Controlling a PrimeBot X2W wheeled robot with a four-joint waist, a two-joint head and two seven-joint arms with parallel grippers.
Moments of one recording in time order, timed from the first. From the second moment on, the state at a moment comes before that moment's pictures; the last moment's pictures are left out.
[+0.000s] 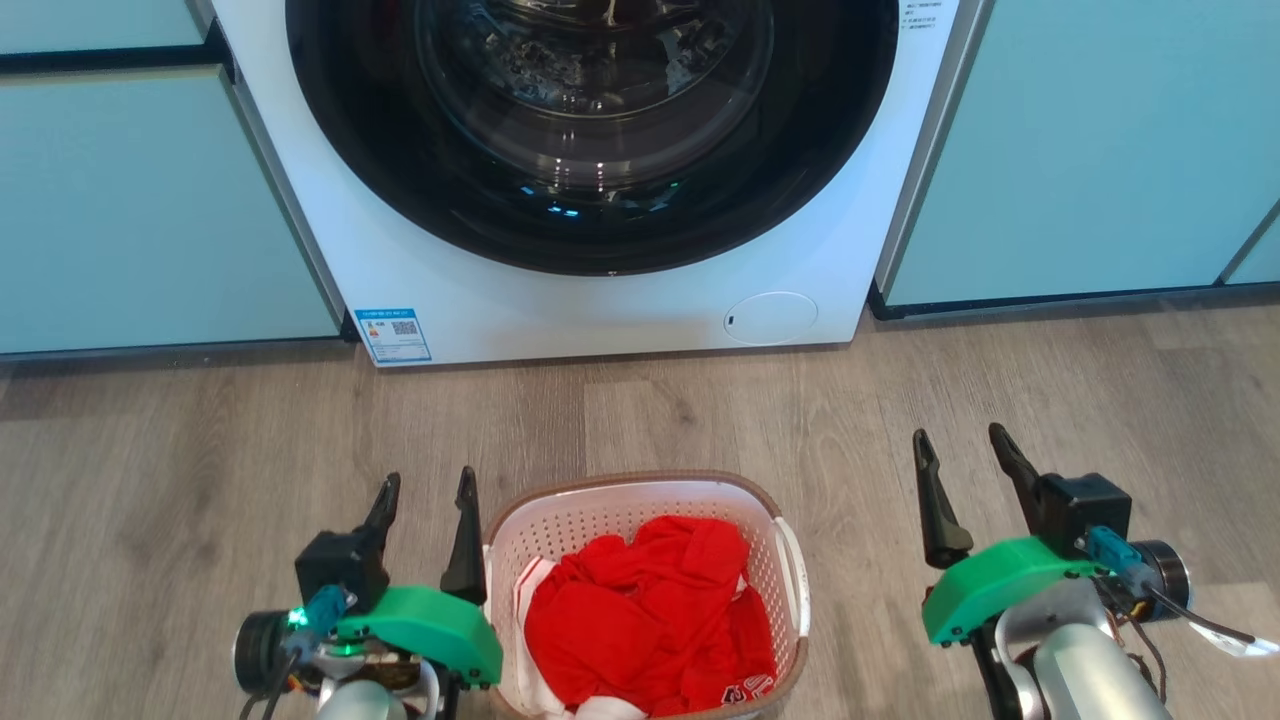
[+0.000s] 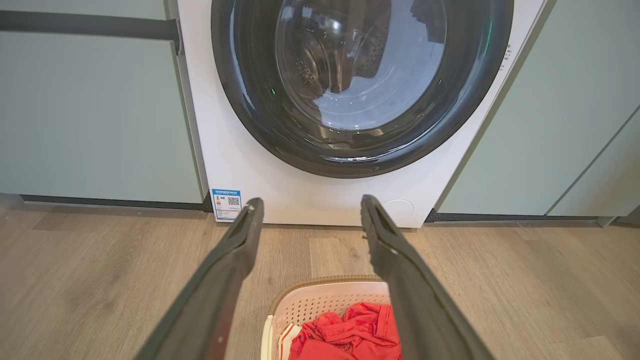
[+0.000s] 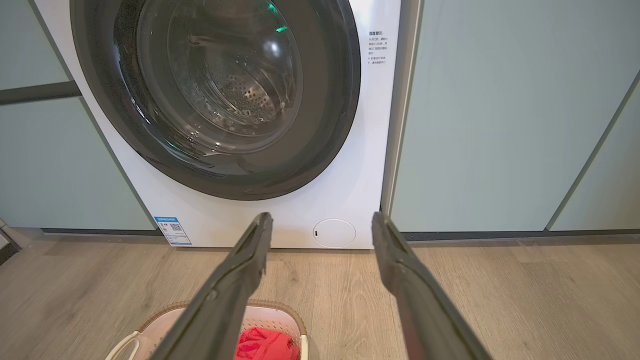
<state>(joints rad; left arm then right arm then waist) -0.04 0.05 -0.31 0.30 -0.31 0.12 -0.26 -0.11 -0.06 0.13 0.34 0.20 0.12 -0.25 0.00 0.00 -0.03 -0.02</state>
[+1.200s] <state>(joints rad) -0.41 0.04 -0.37 0.71 -0.39 0.08 -0.26 -0.43 -0.06 0.20 0.66 0.21 0.12 -0.25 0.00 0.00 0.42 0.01</state>
